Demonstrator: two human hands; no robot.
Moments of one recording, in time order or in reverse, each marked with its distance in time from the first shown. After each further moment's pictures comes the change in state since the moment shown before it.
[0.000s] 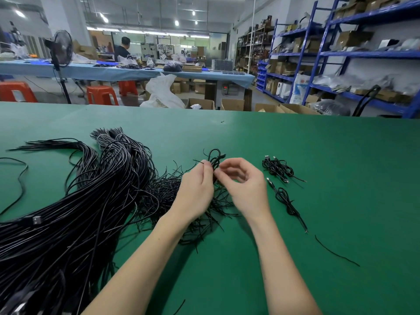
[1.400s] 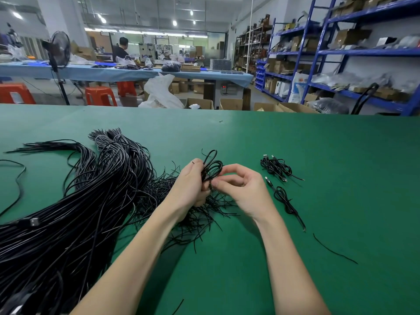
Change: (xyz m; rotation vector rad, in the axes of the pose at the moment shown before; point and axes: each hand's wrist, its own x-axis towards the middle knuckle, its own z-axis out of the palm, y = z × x) left_hand 0.008 0.001 -0.011 -0.582 -0.221 -0.324; right_hand -0.002 0.001 -0.016 0.120 -0.234 0.192
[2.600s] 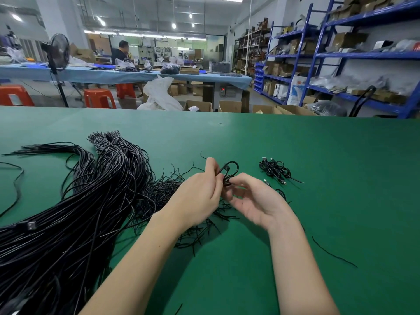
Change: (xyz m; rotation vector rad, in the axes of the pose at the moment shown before) left_hand -0.014 0.004 0.008 1.005 -0.081 0.492; right_hand 0.001 -0.018 -0.015 0.559 -0.025 0.468
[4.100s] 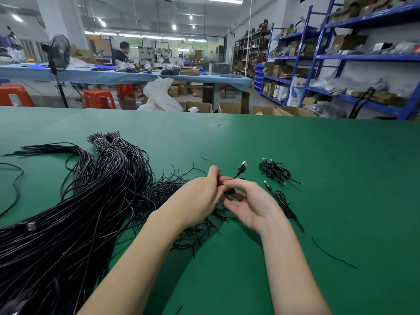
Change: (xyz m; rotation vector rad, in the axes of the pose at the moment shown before) left_hand 0.003 -0.011 -0.001 0.023 -0.196 -0.014; right_hand 0.008 0.011 0.007 0.103 0.098 0.032
